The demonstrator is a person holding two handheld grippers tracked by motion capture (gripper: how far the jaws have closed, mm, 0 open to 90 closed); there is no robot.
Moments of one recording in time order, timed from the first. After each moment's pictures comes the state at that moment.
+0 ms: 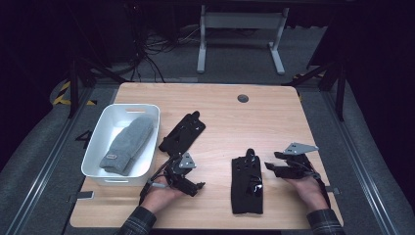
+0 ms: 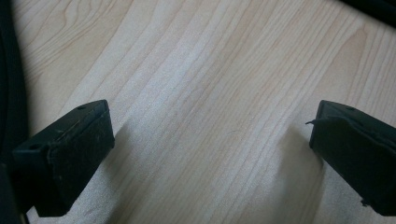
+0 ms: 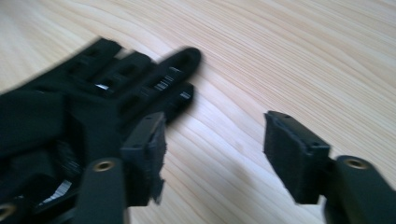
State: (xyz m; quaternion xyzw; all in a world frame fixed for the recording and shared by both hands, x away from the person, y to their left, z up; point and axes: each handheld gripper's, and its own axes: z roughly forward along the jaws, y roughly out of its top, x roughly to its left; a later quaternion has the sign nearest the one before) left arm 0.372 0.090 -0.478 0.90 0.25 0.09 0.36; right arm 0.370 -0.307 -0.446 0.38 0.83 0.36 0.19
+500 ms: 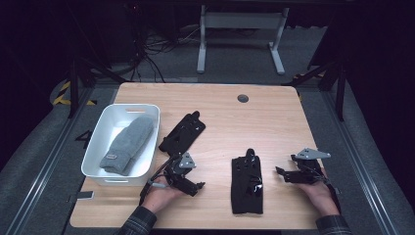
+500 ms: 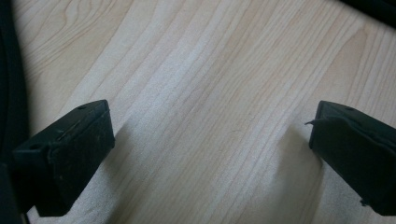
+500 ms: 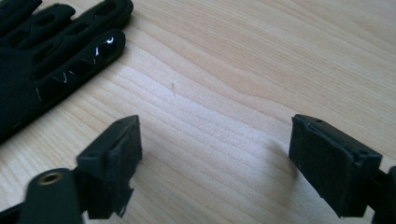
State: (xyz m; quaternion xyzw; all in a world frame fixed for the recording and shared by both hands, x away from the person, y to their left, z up) left arm 0.372 0.090 -0.476 0.90 0.25 0.09 0.36; right arm 0.363 -0.340 -0.468 0.43 0.81 0.35 0.21
